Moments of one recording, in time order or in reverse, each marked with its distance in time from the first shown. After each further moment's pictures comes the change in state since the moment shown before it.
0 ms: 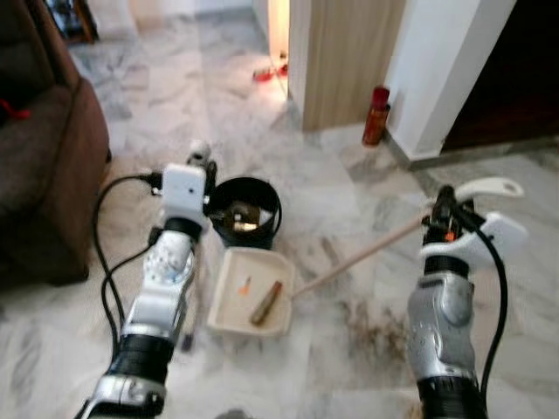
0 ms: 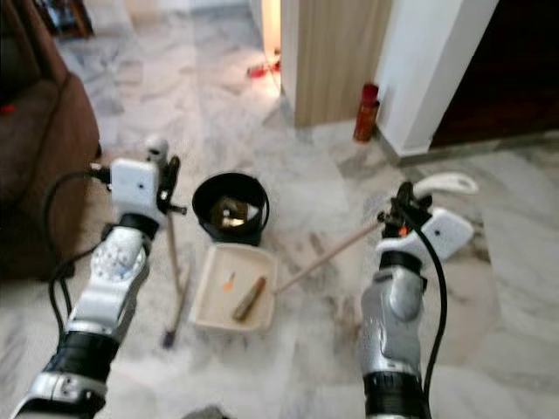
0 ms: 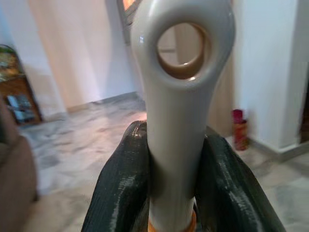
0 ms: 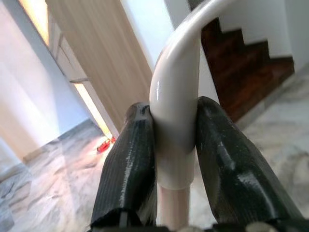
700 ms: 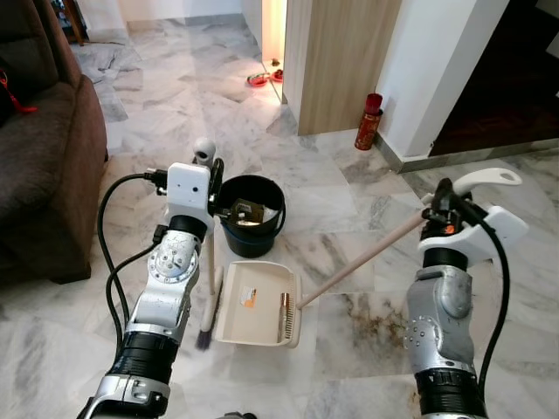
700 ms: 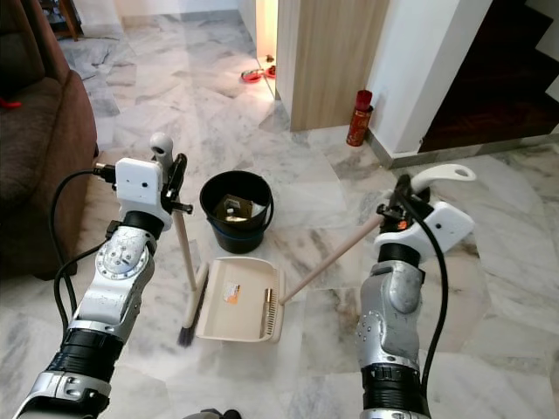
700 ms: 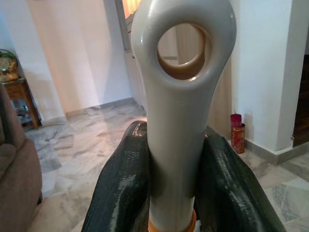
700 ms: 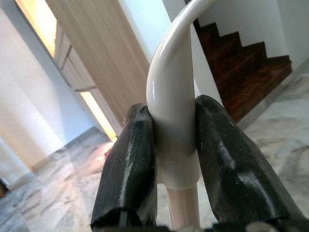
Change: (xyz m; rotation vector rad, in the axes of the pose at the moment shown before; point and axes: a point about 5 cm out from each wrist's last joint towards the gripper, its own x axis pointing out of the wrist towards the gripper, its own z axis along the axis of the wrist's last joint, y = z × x) left arm -0.001 0.008 0.002 0.032 -0.007 0.015; right arm 0.004 0.005 0.004 0.075 0.004 -0.002
